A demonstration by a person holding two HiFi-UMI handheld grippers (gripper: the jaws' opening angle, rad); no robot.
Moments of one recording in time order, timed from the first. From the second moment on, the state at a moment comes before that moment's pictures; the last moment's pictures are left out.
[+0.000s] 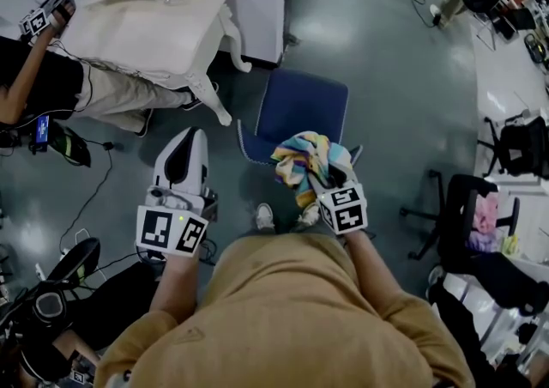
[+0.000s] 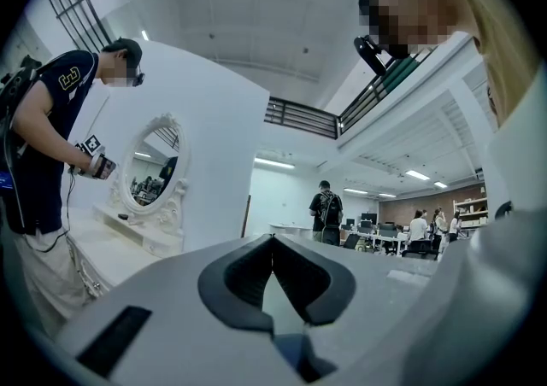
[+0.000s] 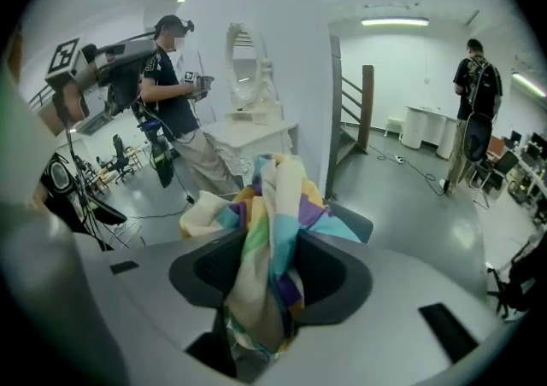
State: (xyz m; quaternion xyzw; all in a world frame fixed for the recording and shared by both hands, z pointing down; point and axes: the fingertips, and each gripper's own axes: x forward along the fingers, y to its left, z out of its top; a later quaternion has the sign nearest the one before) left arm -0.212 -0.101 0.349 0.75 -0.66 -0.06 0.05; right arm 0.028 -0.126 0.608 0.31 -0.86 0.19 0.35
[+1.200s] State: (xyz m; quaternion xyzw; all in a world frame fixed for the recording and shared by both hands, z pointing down) left arm -0.202 -0.106 0.352 0.76 -0.65 -0.06 0.06; right arm 0.079 -0.162 0.524 0.39 -0.87 0.25 0.19
